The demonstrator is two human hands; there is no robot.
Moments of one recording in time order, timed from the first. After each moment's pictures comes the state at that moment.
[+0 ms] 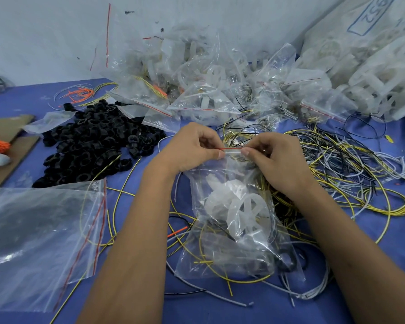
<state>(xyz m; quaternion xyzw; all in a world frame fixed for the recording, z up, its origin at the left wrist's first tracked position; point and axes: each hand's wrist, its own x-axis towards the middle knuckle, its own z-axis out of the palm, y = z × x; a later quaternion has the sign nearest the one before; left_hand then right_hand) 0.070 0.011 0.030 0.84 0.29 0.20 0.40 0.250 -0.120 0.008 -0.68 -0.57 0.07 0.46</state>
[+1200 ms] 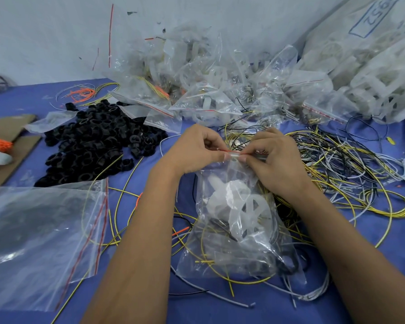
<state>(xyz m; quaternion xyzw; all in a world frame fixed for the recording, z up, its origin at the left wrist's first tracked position) 0.074 0.009 0.024 0.84 0.29 0.22 0.41 0.245 -0.117 0.009 -0.65 -0.64 -0.03 0.40</state>
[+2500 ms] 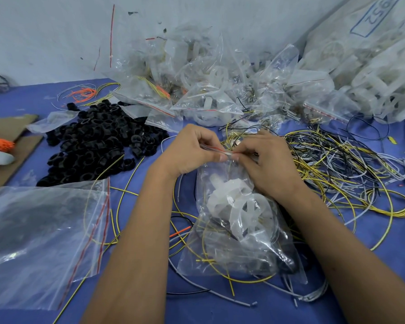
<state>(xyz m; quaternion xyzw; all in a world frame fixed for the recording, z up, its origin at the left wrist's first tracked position) 0.066 0.011 0.021 0.81 0.27 0.25 0.46 0.235 -0.109 0.004 -0.61 -0.68 -0.04 0.40</state>
